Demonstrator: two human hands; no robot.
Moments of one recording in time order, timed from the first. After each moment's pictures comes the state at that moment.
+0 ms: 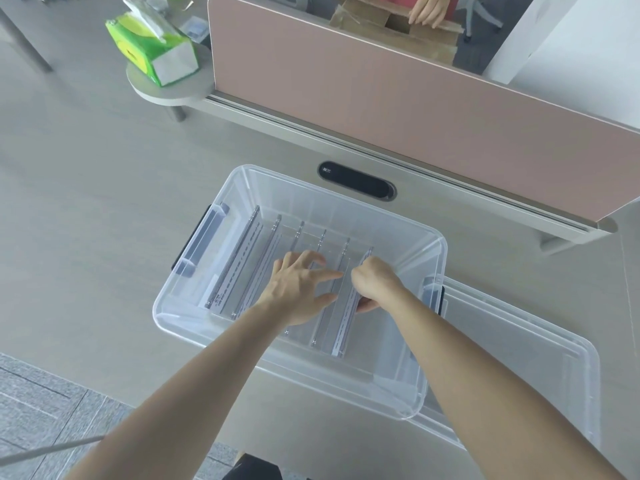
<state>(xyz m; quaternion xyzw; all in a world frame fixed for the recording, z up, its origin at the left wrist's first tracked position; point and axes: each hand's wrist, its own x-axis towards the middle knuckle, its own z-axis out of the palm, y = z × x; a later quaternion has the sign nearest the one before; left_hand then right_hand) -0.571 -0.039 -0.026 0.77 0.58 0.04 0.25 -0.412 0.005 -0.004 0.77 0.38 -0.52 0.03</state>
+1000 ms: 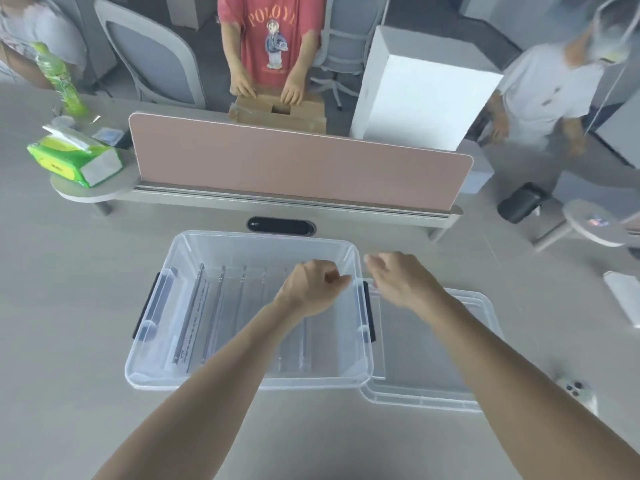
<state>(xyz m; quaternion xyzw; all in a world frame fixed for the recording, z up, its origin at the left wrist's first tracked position) -0.488 -0.046 0.088 0.75 0.51 0.16 0.39 -0.328 -0.092 0.151 0.80 0.54 -0.26 -0.09</state>
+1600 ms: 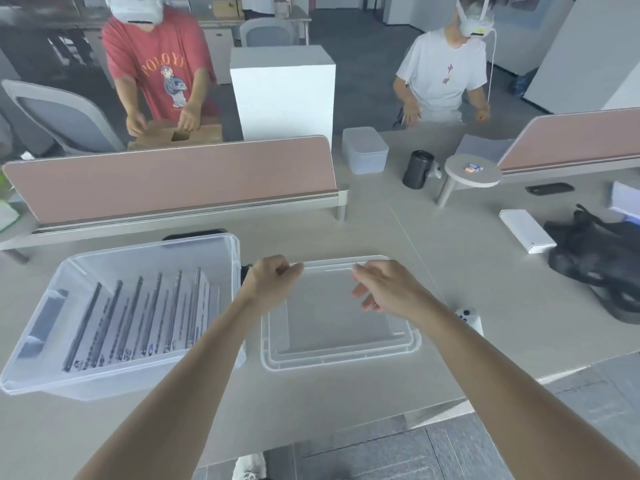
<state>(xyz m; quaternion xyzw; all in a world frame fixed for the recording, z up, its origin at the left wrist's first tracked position) -0.323 -0.177 0.113 0.72 0.53 0.19 0.40 -0.133 -0.299 0.154 0.75 0.44 -0.39 -0.30</state>
